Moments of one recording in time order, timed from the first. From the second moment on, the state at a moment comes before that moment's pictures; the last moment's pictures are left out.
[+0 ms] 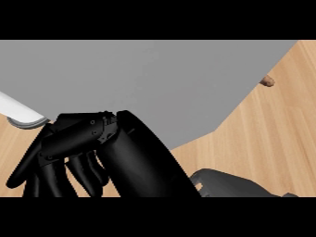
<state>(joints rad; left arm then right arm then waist) 0.47 1.23 -0.30 -1.67 1.29 -0.29 -0.93 -0.87 -0.02 0.65 -1.87 -0.09 -0.47 0.61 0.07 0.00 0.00</state>
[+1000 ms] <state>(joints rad) 0.51 1.20 -0.14 -1.63 1.28 -0.38 -0.84 -1.16 0.00 0.45 -1.22 -0.63 0.25 0.57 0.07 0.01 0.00</state>
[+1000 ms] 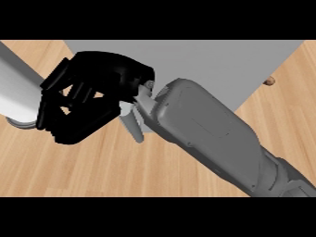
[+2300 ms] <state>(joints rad) 0.52 1.09 0.02 -1.58 1.24 -0.45 -0.70 -1.30 0.00 0.41 -0.78 -0.78 0.56 0.31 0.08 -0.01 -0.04</state>
